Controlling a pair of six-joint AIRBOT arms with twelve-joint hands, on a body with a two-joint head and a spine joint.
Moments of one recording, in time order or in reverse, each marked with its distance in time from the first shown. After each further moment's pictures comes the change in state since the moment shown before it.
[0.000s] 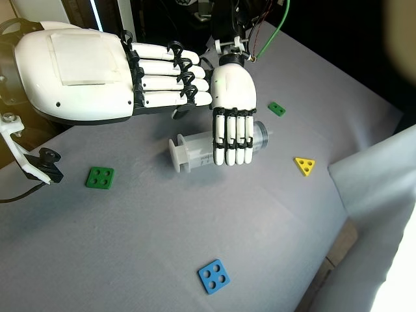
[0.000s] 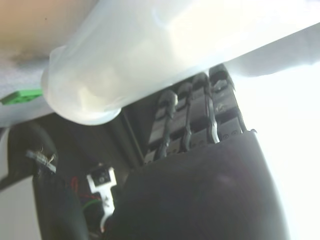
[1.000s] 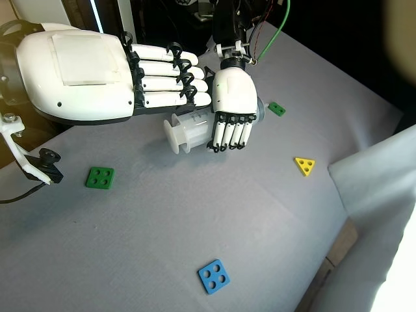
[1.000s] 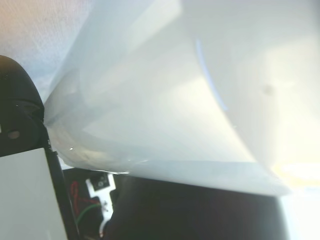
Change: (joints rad) left arm 0.057 -0.057 0.035 -0.008 -0.024 0.002; right arm 0.000 0.000 0.000 -0.006 0.000 0.002
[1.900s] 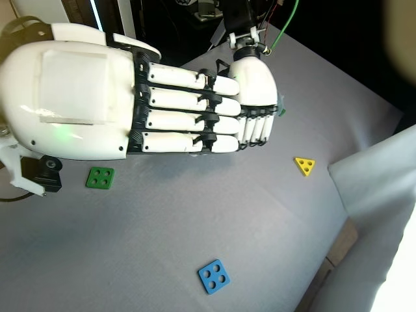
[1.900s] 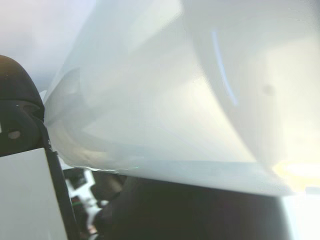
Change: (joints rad) left arm -0.058 0.023 -0.016 -0.100 0.002 0.080; right arm 0.006 0.004 0.004 0.071 -0.058 -0.006
